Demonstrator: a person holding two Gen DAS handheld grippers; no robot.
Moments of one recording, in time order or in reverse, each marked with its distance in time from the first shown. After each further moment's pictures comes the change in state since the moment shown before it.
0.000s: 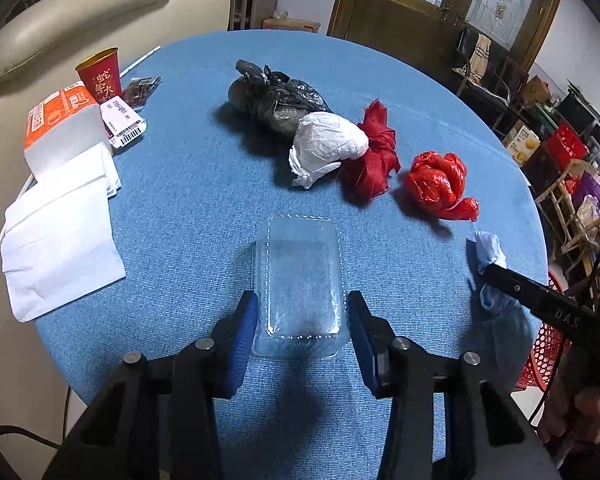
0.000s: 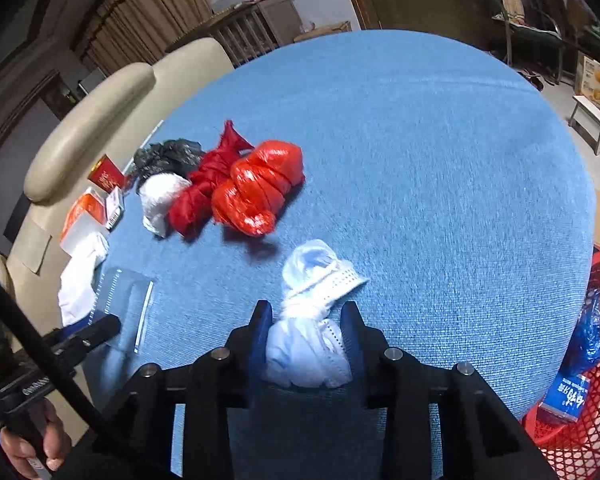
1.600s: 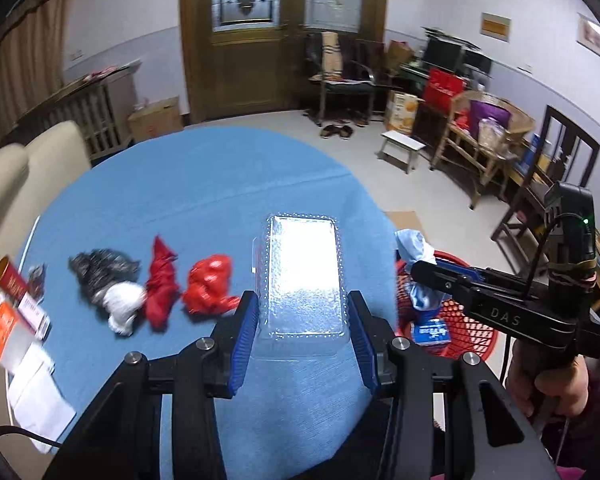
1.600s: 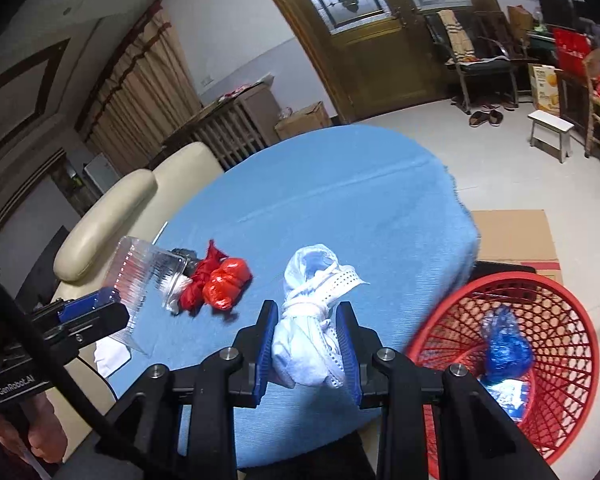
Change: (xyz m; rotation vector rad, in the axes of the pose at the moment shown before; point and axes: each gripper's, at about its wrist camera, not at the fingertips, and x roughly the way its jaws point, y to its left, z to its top) left arm -0.085 -0.194 0.026 0.486 -0.163 -0.218; right arm -0.155 -0.091 -0.024 0.132 -0.324 0.021
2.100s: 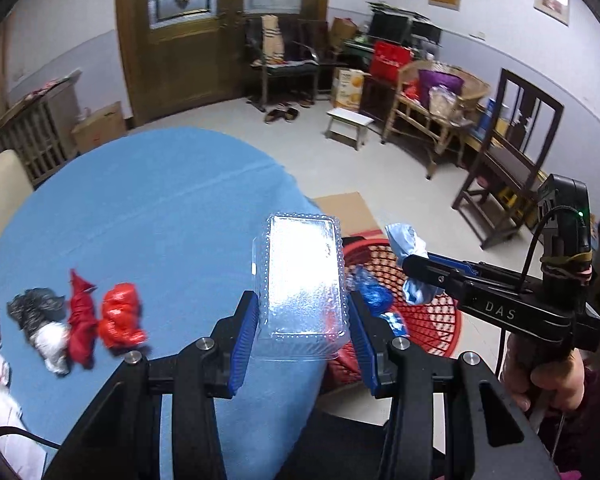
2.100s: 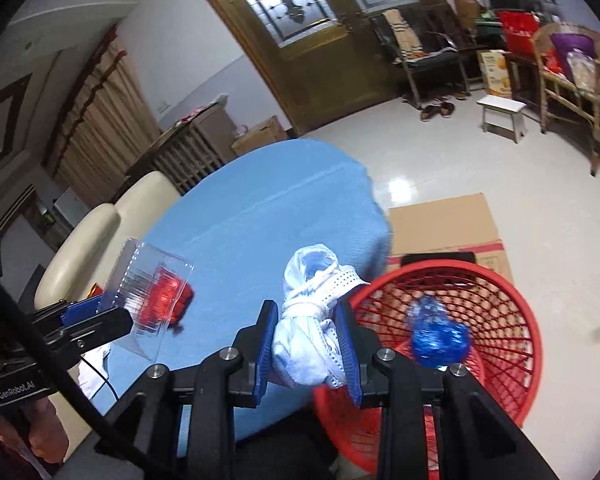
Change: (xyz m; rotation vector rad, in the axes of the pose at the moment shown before) left arm 0.046 -0.075 0.021 0.127 0.077 -0.152; right arm -0.044 -0.075 -0.005 0.130 -0.038 -0.104
